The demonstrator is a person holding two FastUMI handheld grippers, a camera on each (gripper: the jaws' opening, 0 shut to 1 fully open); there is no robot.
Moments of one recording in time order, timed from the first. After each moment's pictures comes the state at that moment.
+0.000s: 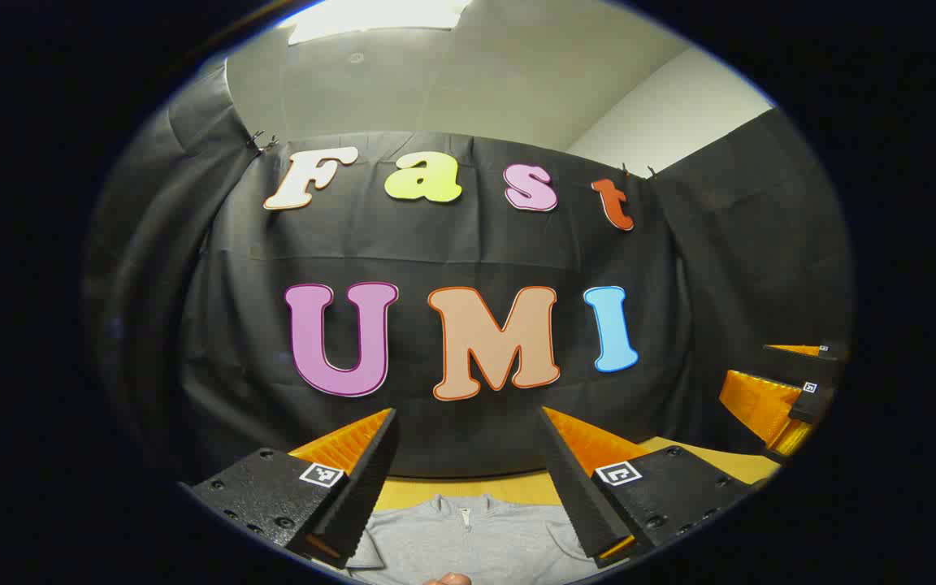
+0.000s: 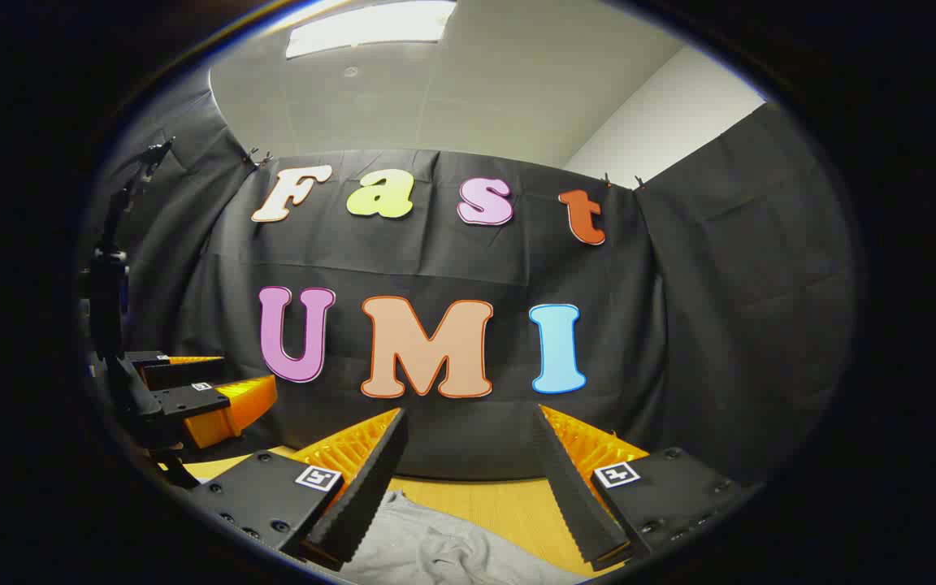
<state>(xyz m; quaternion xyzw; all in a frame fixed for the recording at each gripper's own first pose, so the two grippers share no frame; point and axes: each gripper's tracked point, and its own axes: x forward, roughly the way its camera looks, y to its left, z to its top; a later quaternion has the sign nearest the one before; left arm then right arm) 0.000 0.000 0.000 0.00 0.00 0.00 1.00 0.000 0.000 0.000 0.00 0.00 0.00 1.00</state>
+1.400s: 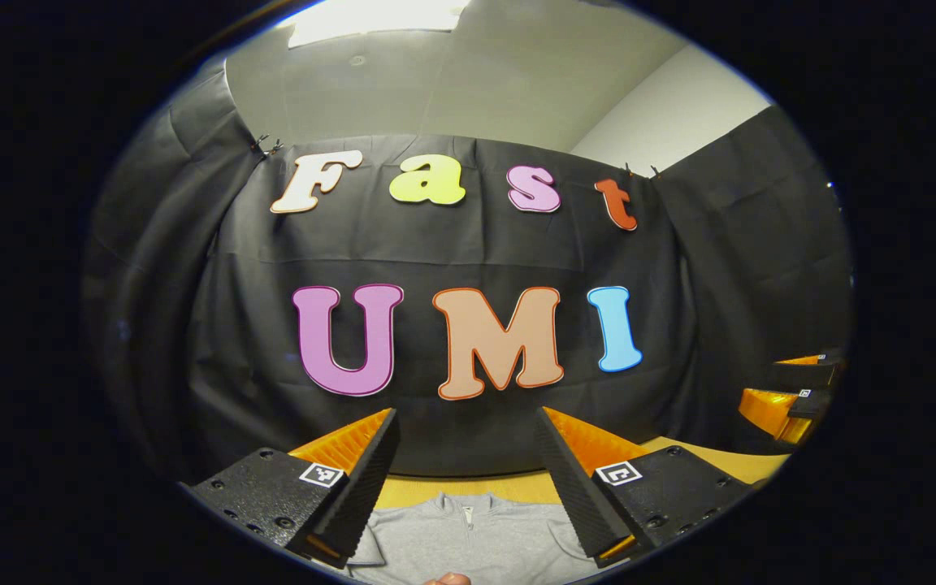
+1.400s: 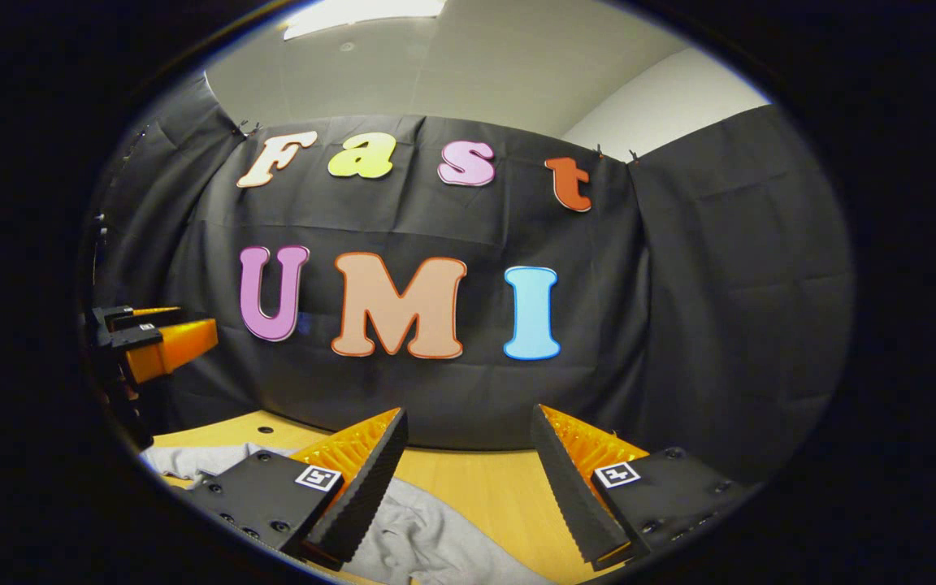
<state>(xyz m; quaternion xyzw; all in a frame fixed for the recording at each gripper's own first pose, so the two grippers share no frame) -0.009 0.001 -0.002 0.00 0.00 0.01 1.00 -0.007 -0.085 -0.054 -0.03 0.09 -0.03 1.00</state>
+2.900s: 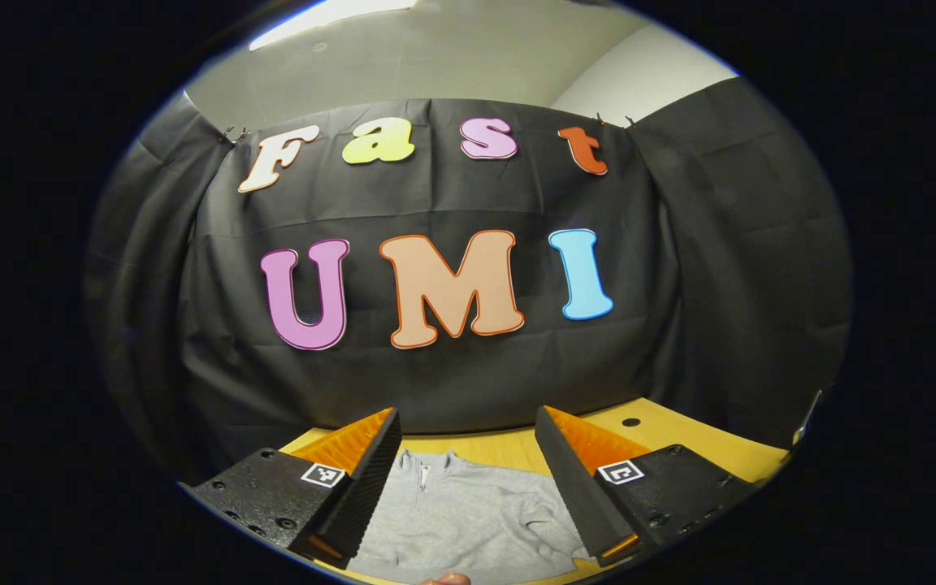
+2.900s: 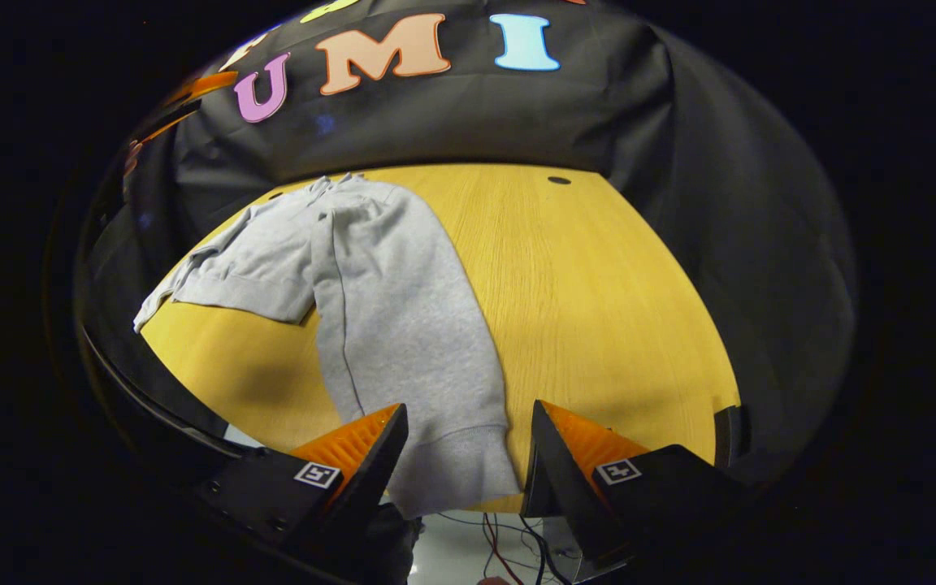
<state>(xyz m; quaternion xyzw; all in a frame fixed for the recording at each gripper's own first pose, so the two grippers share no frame) -0.018 -0.132 -0.062 0.03 0.09 0.01 1.00 -0.219 -0.204 -0.348 -0.01 0.53 0.07 0.85</state>
